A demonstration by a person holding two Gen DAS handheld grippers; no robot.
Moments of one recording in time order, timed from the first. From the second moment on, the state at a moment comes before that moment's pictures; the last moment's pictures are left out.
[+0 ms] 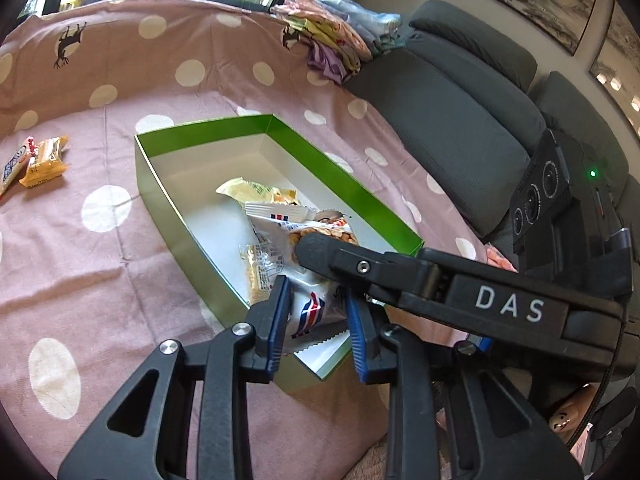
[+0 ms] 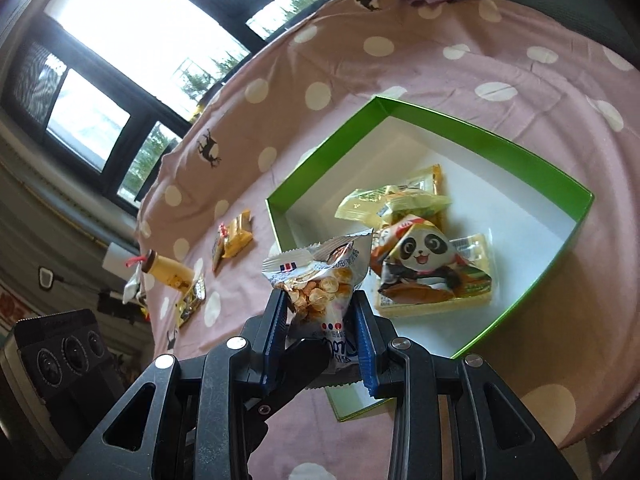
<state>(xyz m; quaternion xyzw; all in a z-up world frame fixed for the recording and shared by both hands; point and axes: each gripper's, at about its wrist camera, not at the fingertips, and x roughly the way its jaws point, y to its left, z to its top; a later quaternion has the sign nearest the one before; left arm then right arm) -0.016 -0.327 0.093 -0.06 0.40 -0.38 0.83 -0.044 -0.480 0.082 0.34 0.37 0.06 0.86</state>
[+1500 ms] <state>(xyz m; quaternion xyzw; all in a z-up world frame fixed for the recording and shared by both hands) -0.045 -0.195 0.121 -0.11 0.37 -0.26 0.88 -0.056 -0.451 0.115 0.27 0.29 0.00 0.92</state>
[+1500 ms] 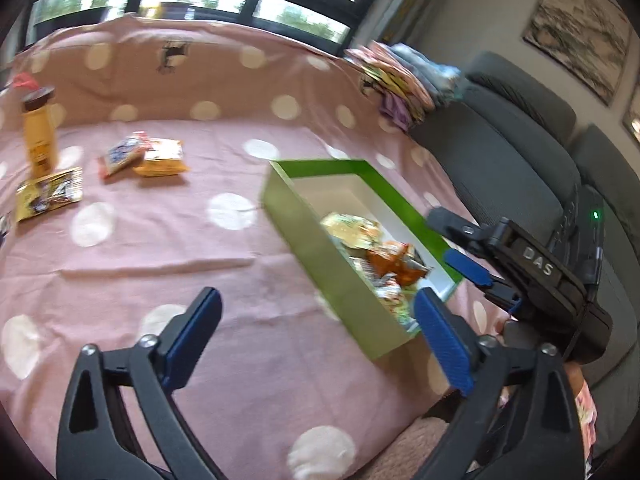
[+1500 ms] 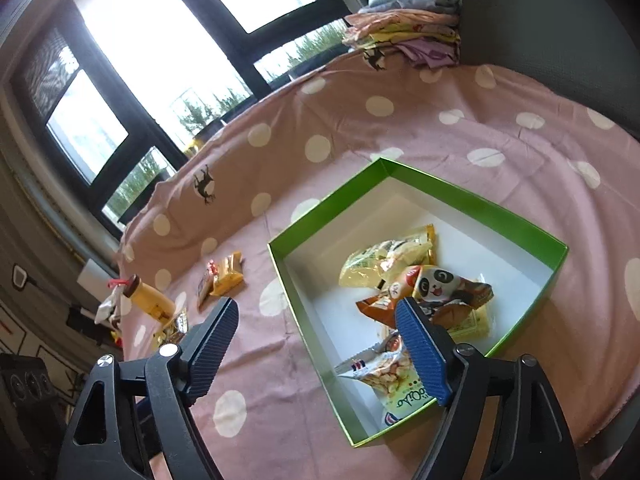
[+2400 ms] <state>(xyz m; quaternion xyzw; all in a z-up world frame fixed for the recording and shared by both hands) -0.060 0.088 0.054 -0.25 0.37 0.11 0.89 0.083 -0.176 0.076 0.12 0.47 0.18 0.86</state>
